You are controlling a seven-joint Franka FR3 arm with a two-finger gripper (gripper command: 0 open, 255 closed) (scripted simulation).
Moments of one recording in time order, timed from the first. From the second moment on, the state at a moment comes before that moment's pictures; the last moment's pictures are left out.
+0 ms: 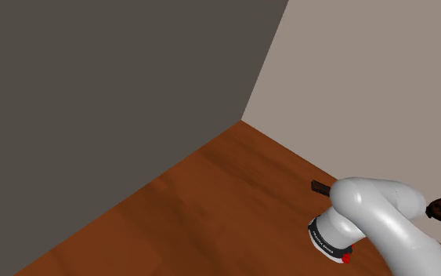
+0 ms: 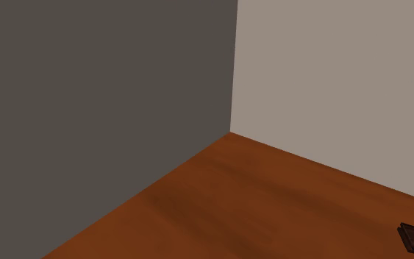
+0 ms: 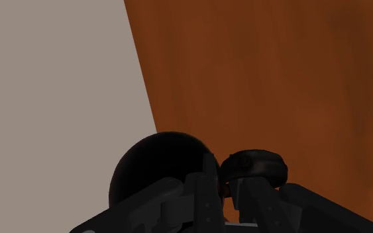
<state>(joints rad) -0.64 -1.66 -0.92 -2.51 -1.28 1.17 -1.20</state>
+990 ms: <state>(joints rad) -0.73 -1.76 -1.11 -2.64 -1.46 1.24 -1.21</state>
